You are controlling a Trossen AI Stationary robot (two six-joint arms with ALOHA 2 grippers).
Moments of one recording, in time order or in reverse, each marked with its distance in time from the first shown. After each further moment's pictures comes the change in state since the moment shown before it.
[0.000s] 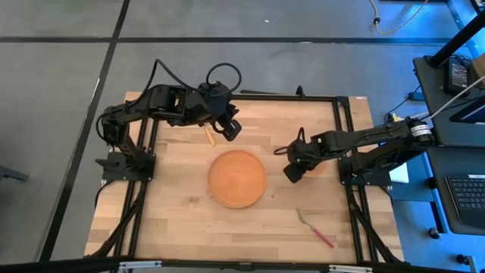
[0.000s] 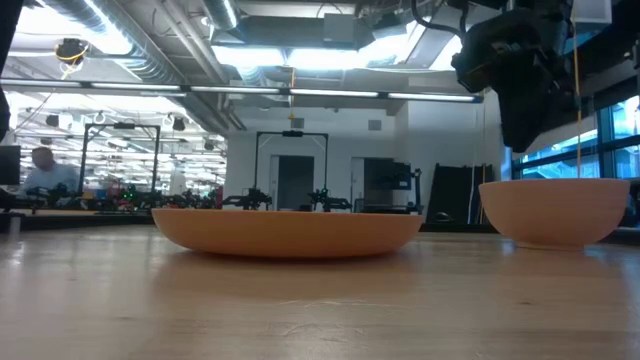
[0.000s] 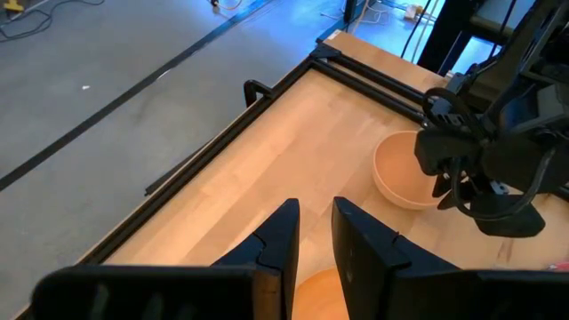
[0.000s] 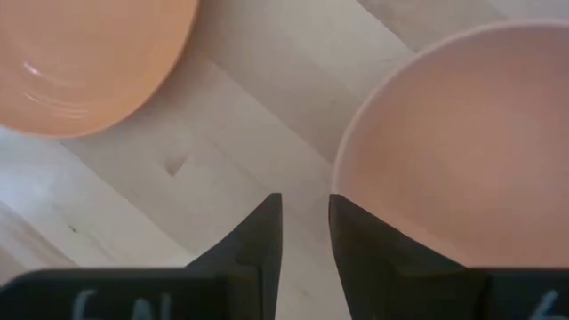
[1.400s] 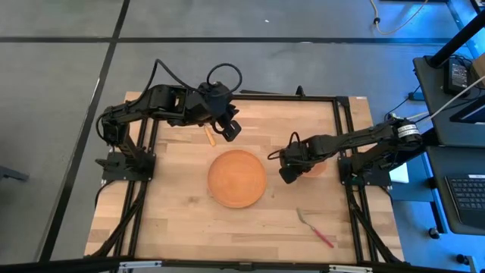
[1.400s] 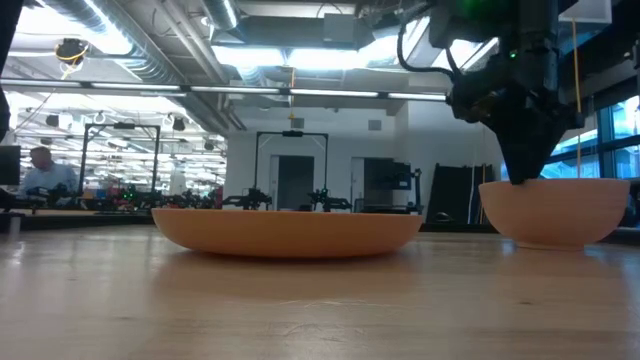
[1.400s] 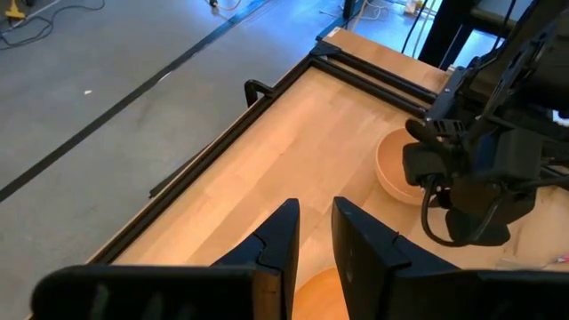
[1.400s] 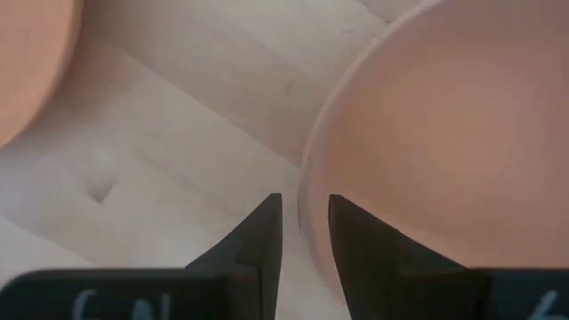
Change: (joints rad) left arm 0.000 0.001 0.000 -0.004 0.000 0.026; right arm -0.006 0.159 0.000 -0.022 0.018 0.079
